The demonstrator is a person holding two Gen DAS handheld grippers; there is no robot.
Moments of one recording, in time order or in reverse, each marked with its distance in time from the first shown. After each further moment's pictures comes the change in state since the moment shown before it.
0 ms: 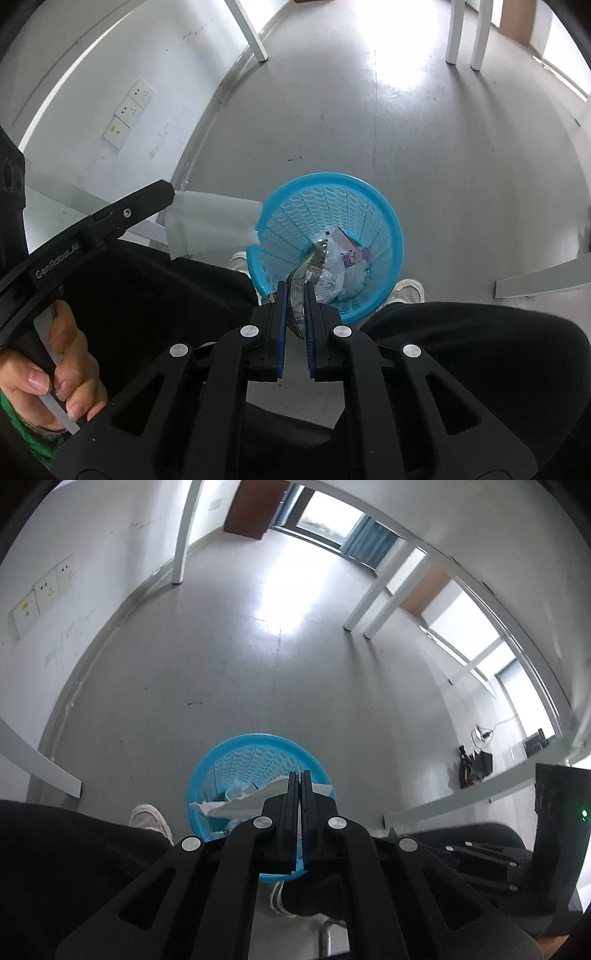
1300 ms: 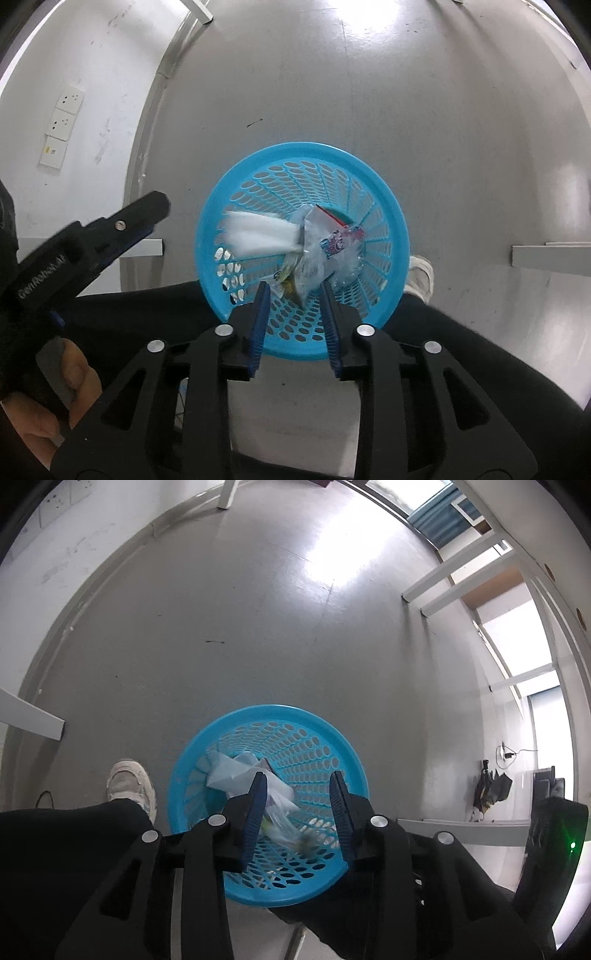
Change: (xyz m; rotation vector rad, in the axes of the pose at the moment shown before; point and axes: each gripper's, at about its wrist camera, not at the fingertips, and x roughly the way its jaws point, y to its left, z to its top) left arm 0.121 0.044 0.020 -0.224 0.206 0.076; right arm 0.123 -0.053 0.049 0.160 0.193 -0.042
